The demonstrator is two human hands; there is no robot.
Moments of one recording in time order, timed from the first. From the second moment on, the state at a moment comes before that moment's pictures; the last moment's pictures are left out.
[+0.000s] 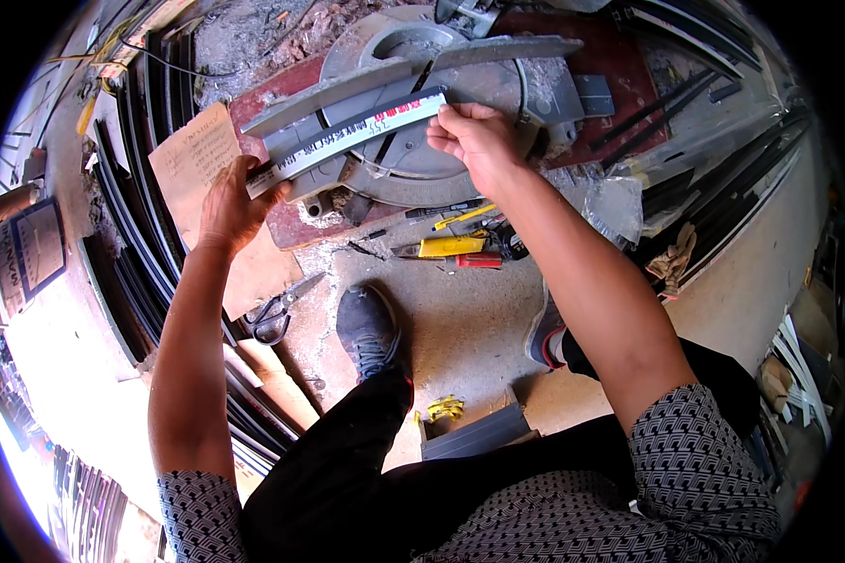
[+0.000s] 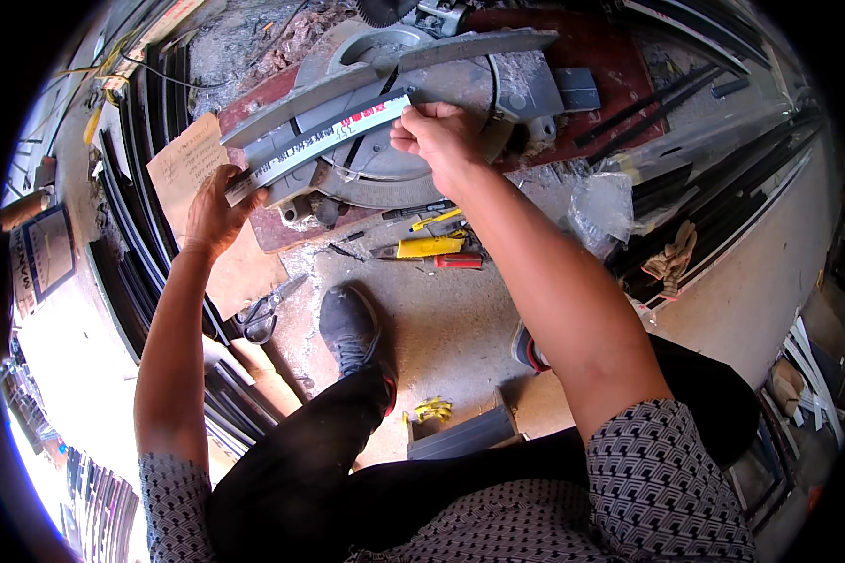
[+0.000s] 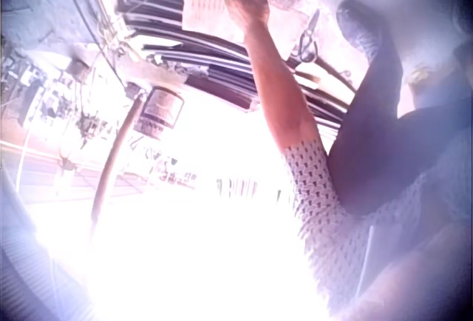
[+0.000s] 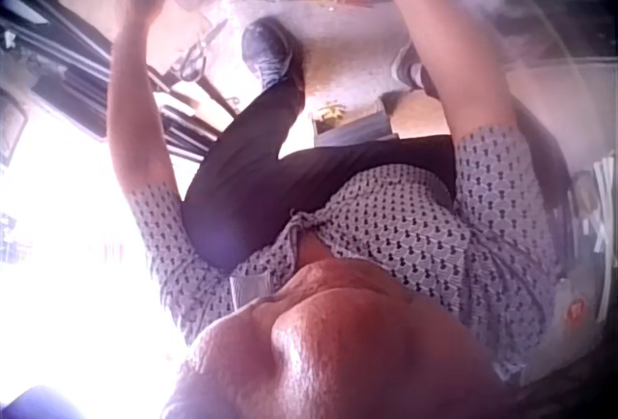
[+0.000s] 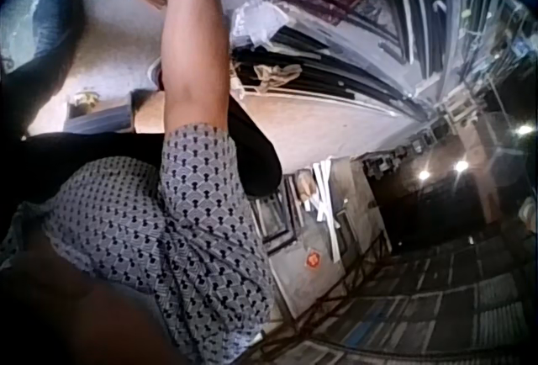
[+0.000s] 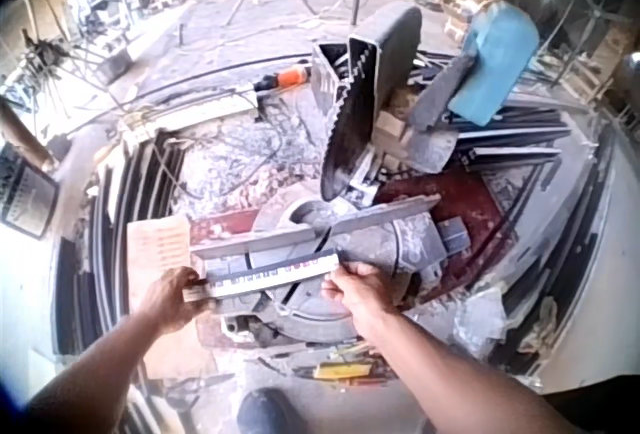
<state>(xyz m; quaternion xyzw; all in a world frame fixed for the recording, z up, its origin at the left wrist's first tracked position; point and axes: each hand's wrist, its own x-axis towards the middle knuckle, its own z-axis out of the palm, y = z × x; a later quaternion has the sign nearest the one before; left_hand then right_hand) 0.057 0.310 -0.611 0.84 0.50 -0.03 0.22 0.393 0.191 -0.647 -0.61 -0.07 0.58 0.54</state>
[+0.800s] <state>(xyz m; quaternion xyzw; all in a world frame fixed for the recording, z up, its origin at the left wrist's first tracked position) 0.055 0.344 -0.619 0.88 0.43 -0.05 0.18 0.488 -0.059 -0.717 -0.88 -0.29 0.27 0.26</state>
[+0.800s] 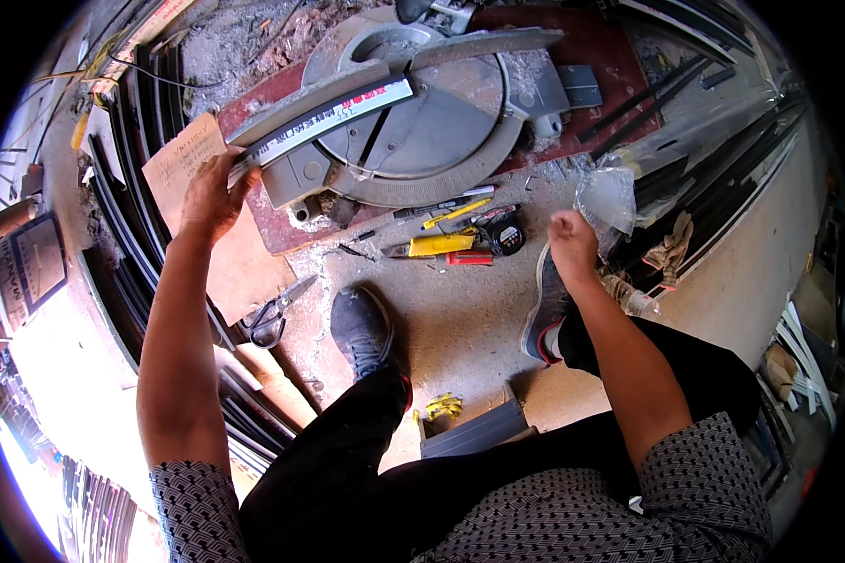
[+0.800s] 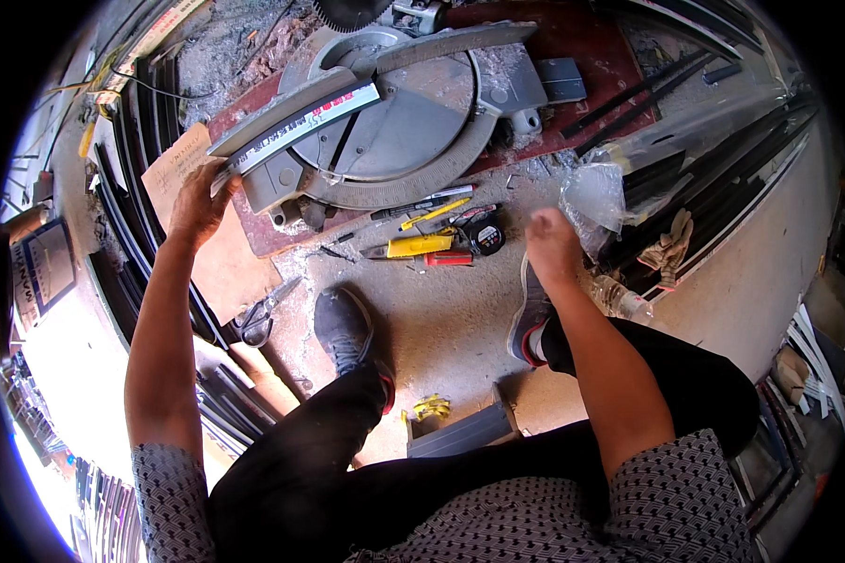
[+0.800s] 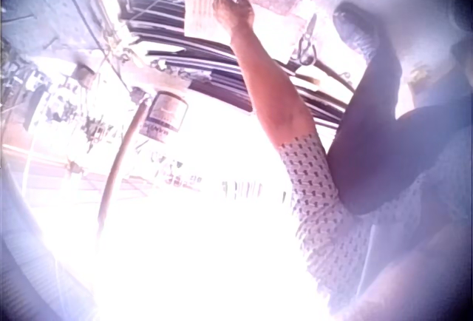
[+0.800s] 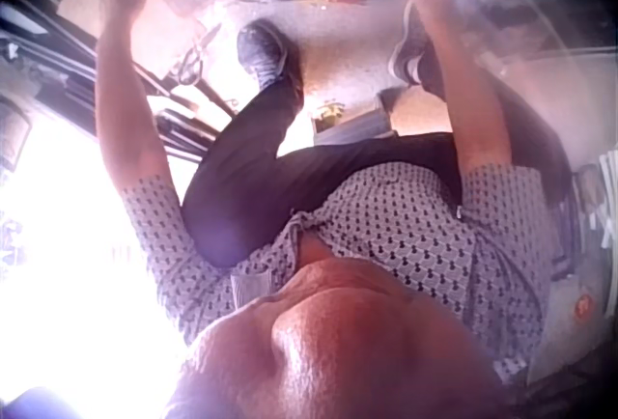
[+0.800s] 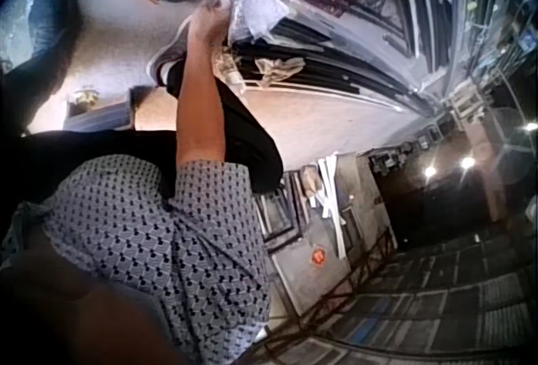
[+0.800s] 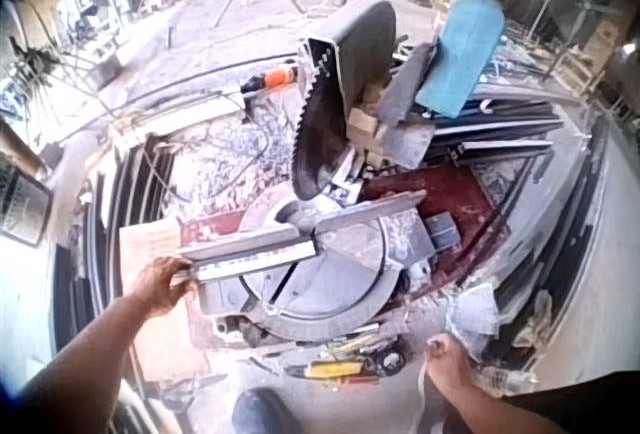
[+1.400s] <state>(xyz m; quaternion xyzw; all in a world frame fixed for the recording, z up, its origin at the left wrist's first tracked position) 0.074 0.342 -0.618 0.86 0.47 -0.03 0.20 0.468 -0.090 -0.722 -0.90 -0.41 0.07 0.14</state>
